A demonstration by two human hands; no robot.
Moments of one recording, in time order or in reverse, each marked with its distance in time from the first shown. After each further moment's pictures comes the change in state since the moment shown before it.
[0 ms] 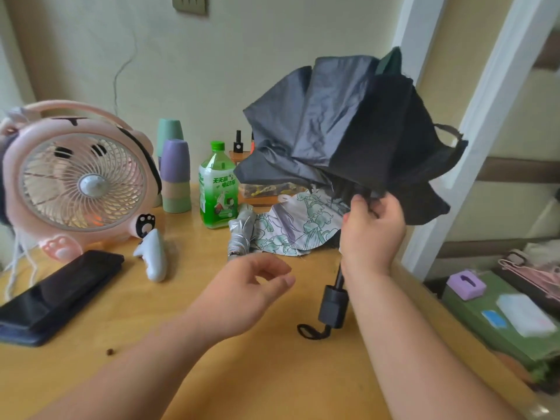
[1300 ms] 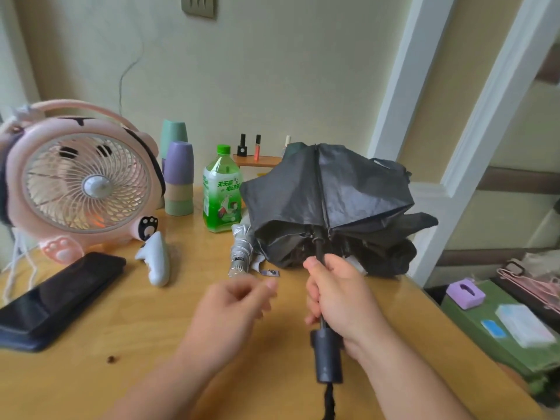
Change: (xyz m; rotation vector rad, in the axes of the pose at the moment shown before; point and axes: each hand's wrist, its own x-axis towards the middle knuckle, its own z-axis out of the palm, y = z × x) left_hand -0.019 -0.021 0.004 -0.375 0.176 -0.026; right_hand -0.069 -0.005 -0.029 -0.236 -0.678 0.360
